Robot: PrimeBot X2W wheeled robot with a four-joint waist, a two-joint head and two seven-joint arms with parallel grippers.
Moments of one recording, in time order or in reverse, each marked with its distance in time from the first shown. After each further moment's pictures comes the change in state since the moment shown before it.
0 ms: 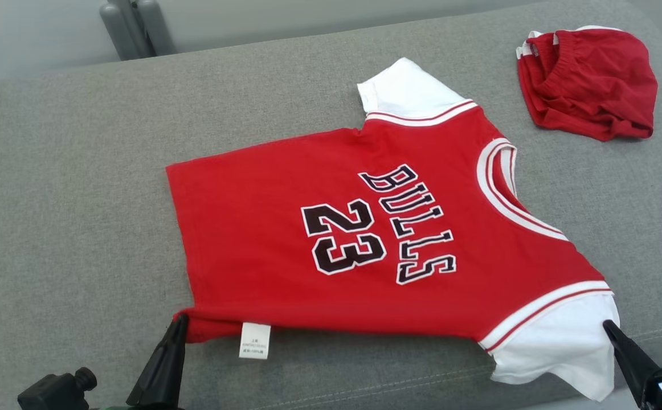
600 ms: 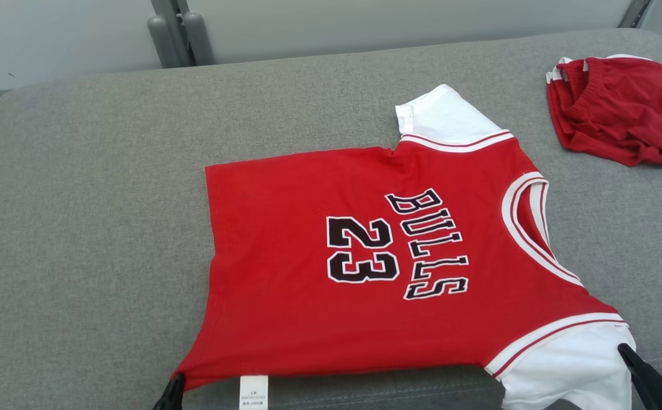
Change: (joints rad) left arm 0.149 0.005 0.011 -0.027 -0.053 0.052 0.032; right arm 0.164 -0.065 -0.054 -0.124 -0.007 0.015 0.000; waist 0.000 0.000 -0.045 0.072
